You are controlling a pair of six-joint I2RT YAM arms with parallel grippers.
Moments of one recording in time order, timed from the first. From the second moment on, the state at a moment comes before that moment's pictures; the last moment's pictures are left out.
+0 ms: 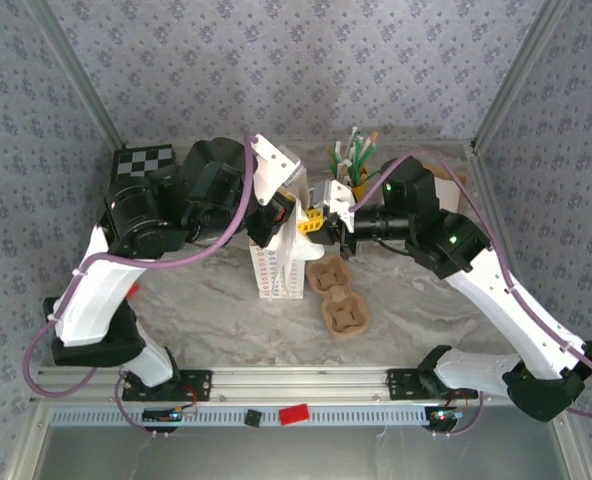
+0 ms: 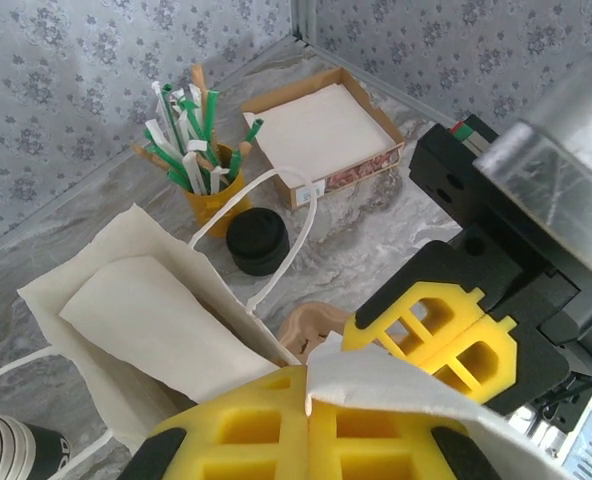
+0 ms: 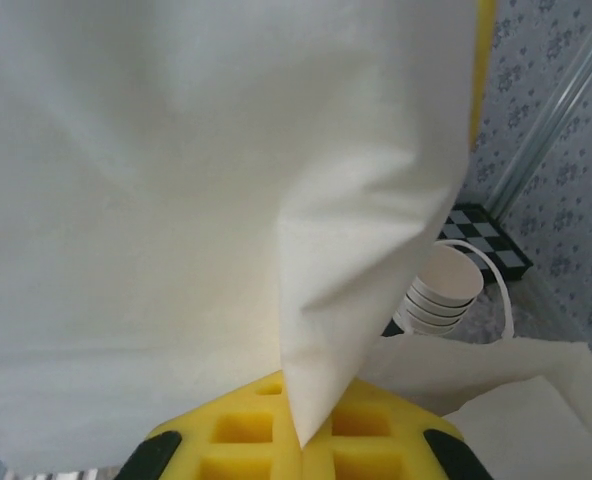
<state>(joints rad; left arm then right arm) -1.12 1.58 2.43 -1.44 -0.23 -0.16 0.72 1.16 1.43 -0.59 -0.65 -0.41</state>
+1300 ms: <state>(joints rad) -0.62 1.17 1.48 -1.01 -0.07 -0.52 0.91 1.59 1.92 -0.78 0.40 0.50</state>
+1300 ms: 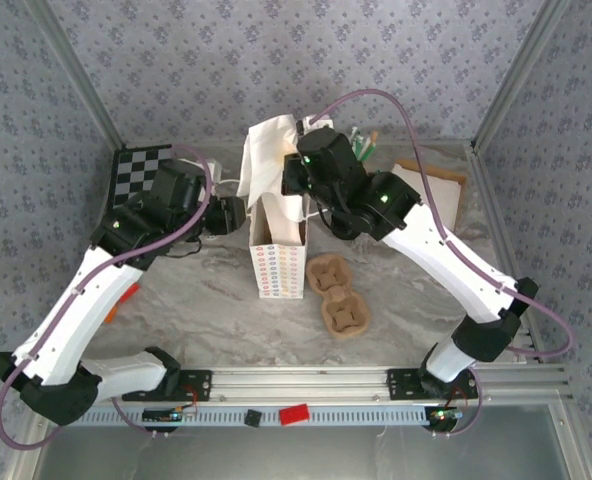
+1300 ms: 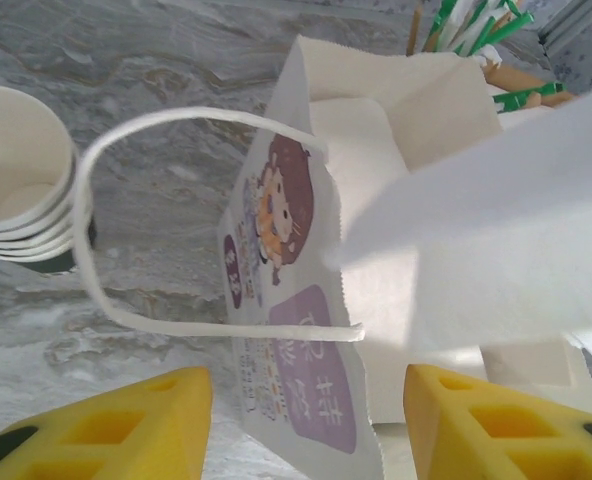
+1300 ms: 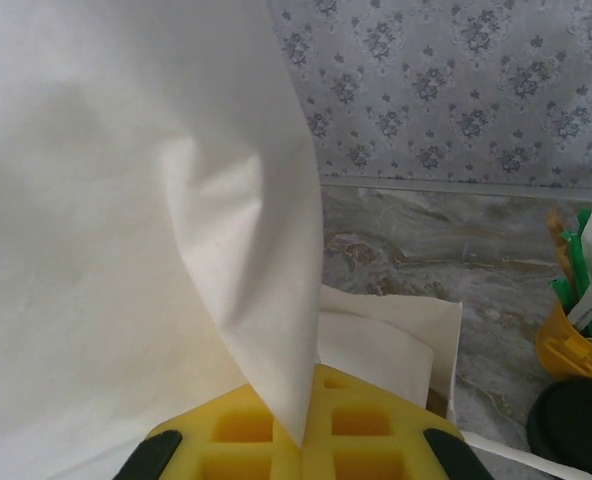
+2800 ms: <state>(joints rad) -0.60 1.23 1.37 -0.96 -0.04 -0.55 1.00 1.71 1.99 -1.17 0.67 0.53</state>
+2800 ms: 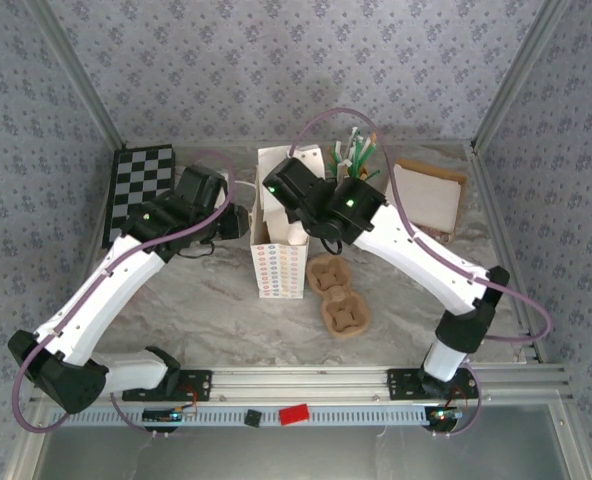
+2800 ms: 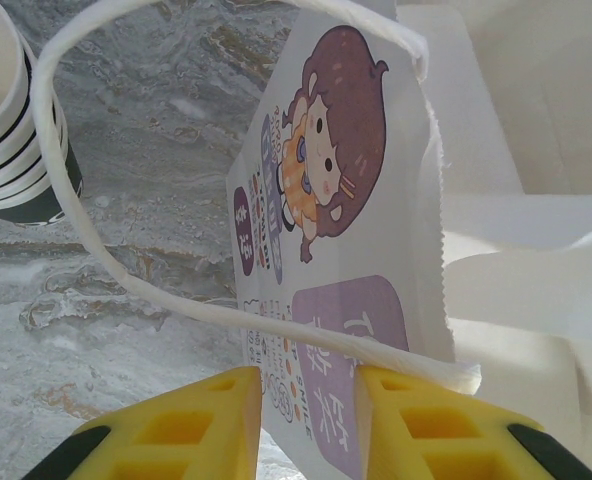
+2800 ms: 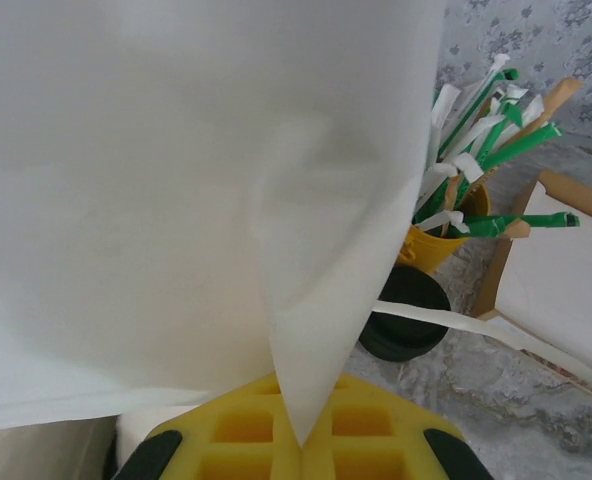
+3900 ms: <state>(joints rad) -0.60 1.23 1.36 -0.95 -0.04 -0.57 0.87 1.89 2.24 -1.24 0.40 0.40</state>
